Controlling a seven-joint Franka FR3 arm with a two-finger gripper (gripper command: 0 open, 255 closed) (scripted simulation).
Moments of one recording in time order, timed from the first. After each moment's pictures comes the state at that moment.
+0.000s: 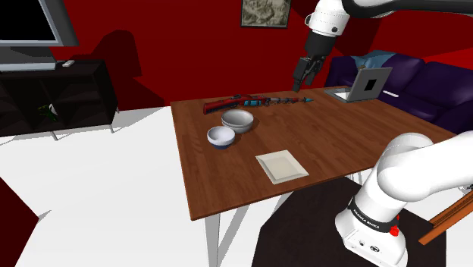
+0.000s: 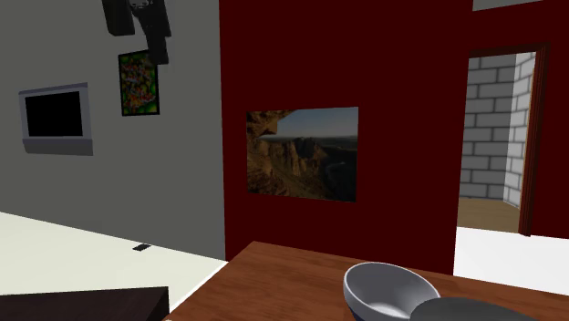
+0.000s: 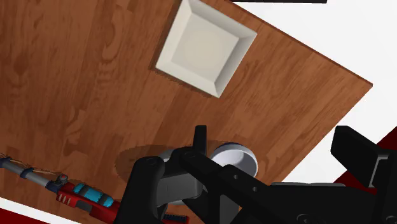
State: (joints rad) arm 0.00 -0.80 0.04 -2.36 0.03 1.69 -0.02
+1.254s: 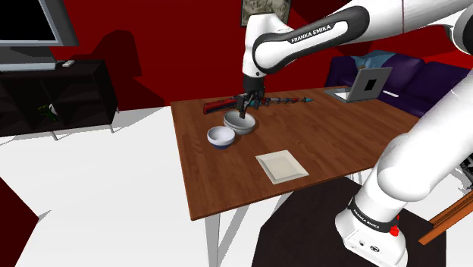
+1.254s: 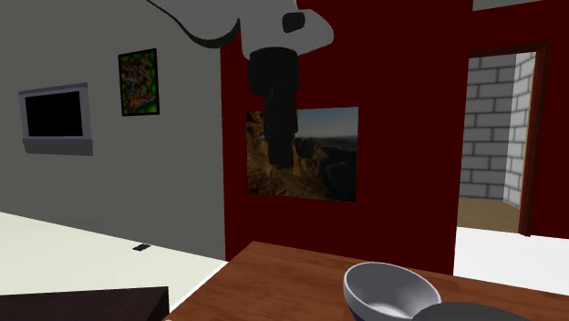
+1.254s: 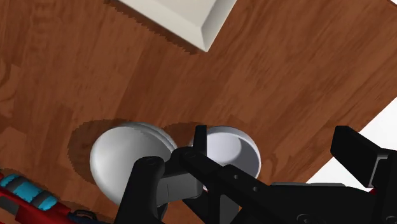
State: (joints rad) arm 0.00 -0.19 0.15 -2.22 -0.03 2.09 0.08
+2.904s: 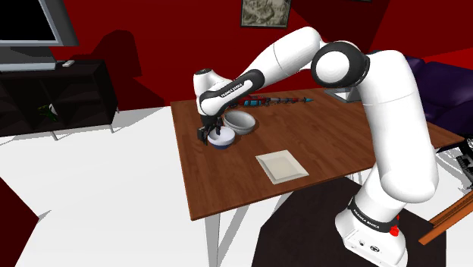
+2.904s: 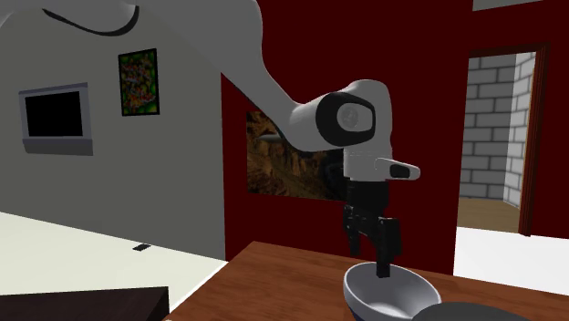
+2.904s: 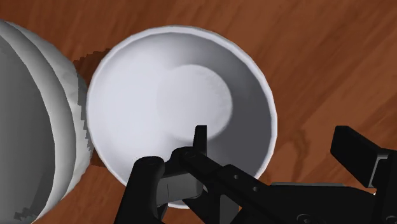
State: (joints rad) arm 0.09 0.62 0.15 -1.62 -0.23 2.19 0.21
